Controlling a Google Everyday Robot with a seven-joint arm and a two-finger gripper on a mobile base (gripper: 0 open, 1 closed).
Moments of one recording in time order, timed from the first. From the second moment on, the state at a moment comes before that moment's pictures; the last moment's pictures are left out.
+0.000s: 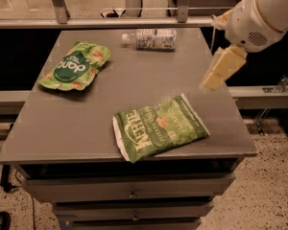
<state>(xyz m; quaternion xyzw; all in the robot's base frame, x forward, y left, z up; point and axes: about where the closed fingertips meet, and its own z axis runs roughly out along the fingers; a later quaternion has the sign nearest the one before) 0.532 -0.158 0.970 -0.59 0.75 0.02 0.31</state>
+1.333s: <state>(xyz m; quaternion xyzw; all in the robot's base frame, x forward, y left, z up) 0.614 -0.056 0.960 -0.61 0.66 0.15 0.42</state>
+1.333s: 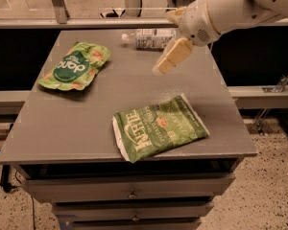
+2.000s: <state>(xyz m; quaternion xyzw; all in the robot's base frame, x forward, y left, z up) 0.658 0.053 0.936 -0.61 0.60 0.22 0.47</state>
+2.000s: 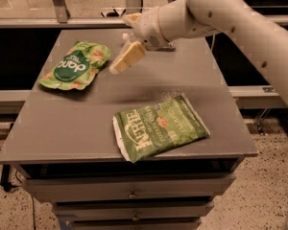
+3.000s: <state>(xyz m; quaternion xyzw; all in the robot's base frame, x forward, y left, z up) 0.715 0.151 0.900 -0.64 0.58 0.24 0.45</state>
